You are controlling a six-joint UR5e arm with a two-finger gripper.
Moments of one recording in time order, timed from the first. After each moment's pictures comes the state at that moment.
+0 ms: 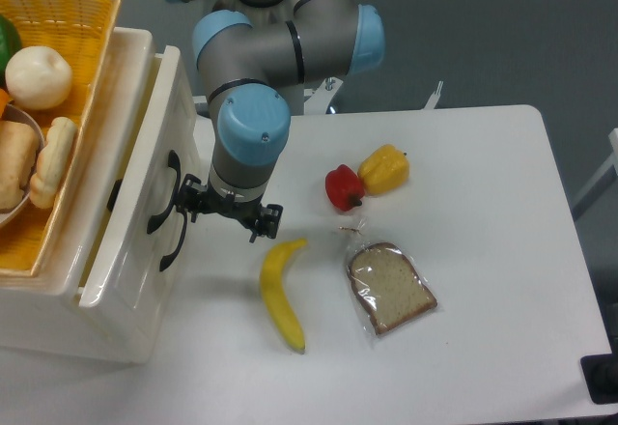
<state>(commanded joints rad) 2.27 -1.86 -1.66 -1.29 1.35 0.54</state>
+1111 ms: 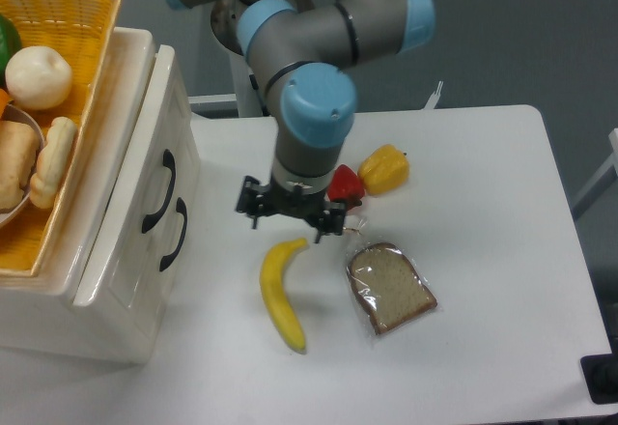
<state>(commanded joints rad) 2.46 -1.86 -1.56 -1.29 1.54 0.81</state>
